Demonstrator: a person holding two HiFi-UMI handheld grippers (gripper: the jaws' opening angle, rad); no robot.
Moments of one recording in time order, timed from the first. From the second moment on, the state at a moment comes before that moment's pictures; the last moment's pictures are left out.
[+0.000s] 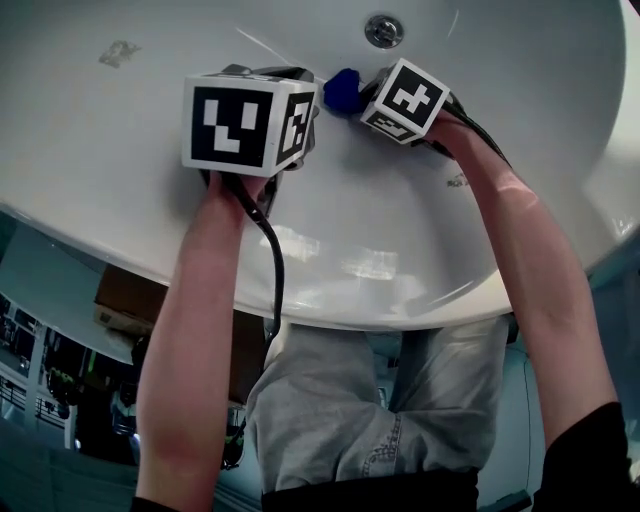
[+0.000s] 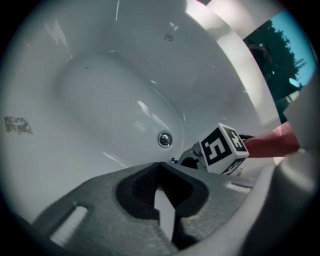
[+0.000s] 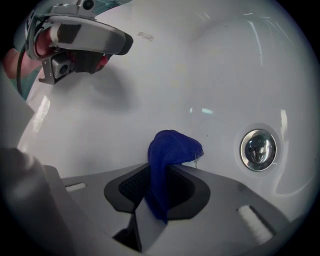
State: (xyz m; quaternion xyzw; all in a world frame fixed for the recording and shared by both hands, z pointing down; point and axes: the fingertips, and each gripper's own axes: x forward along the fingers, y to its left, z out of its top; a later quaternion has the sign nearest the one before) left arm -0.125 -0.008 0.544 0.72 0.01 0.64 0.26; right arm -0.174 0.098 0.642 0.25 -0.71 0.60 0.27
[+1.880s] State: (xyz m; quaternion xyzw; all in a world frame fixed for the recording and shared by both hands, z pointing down) left arm -0.116 0.003 0.497 0.73 0.03 0.65 0.21; right arm -0.265 0.126 0.361 0.09 -0.87 0.48 0.08
